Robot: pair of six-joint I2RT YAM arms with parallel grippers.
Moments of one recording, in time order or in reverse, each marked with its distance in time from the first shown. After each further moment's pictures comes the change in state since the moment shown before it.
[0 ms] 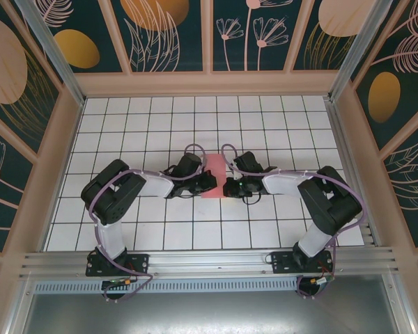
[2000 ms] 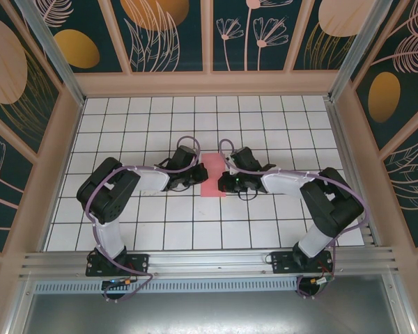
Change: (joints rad) left arm 0.061 -0.014 0.044 -0.101 -0.105 0.127; right arm 0.027 -0.025 0.049 0.052 -0.012 0.038
